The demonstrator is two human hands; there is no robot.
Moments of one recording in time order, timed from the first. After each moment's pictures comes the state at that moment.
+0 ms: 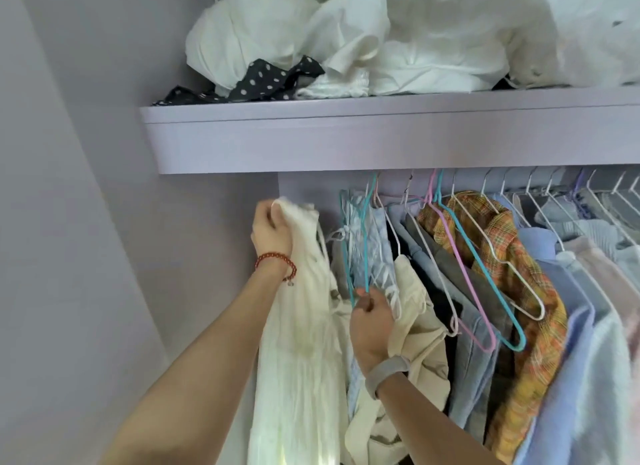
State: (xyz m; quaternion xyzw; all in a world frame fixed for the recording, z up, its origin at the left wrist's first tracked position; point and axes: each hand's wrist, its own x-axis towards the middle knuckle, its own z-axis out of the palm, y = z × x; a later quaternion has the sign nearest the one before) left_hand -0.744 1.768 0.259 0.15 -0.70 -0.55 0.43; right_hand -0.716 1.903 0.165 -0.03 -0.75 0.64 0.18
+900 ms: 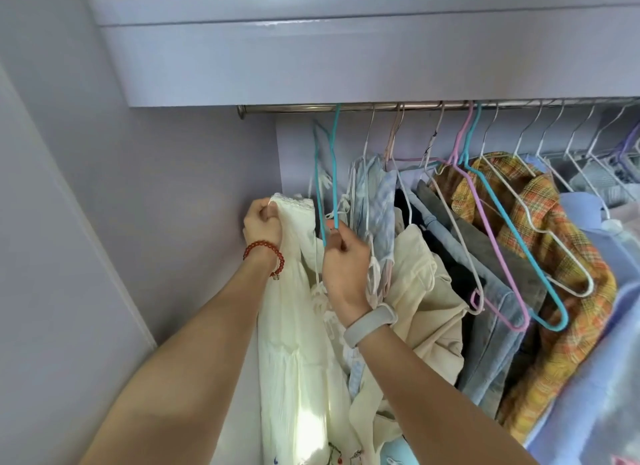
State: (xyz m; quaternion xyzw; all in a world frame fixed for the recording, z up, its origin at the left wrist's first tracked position) left_hand -0.782 1.724 0.196 0.21 -0.69 -0.58 0.38; right_hand -0.726 1.846 0.198 0.08 -0.67 0.72 0.16
